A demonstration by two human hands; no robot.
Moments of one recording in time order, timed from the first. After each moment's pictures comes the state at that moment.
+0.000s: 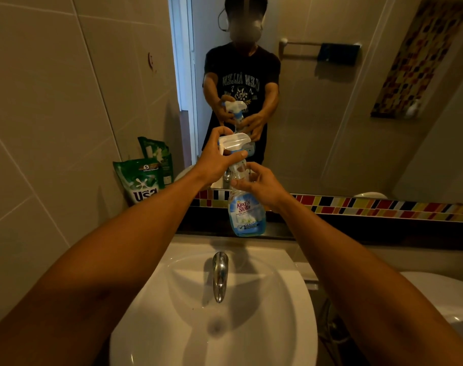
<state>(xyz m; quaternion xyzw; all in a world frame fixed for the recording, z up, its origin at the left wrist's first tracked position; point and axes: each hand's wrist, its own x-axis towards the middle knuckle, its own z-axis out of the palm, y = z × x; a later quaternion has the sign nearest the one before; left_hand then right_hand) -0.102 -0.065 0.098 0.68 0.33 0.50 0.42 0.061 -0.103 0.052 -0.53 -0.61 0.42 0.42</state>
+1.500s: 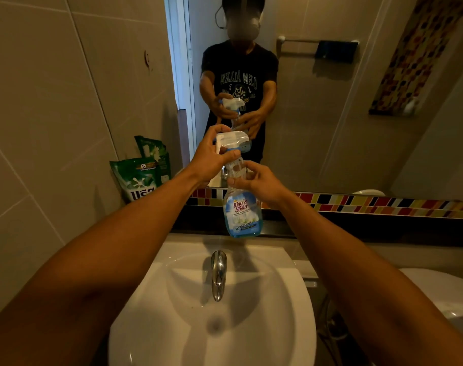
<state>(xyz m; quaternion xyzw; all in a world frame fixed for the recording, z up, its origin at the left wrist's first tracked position) -0.105 -0.055 0.092 0.67 0.32 0.51 0.43 0.065 -0.101 0.053 -0.50 -0.60 0.46 0.43</state>
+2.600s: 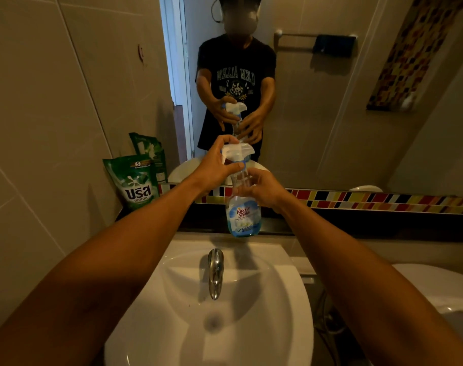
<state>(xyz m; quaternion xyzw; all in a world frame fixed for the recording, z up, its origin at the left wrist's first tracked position) -0.093 -0.056 0.068 0.73 0.32 0.43 0.42 0.082 -0.107 0.042 -0.55 -0.62 0.41 0.37</state>
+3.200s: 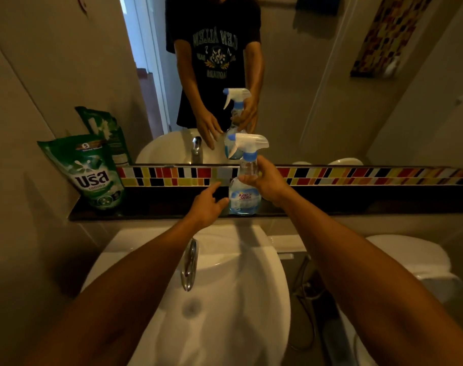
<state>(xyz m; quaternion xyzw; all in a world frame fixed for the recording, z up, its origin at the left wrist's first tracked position) -0.030 -0.068 -0.084 0.66 0.51 0.29 0.47 0.158 -0.091 -0.014 -0.62 -0.55 0.37 0.42</state>
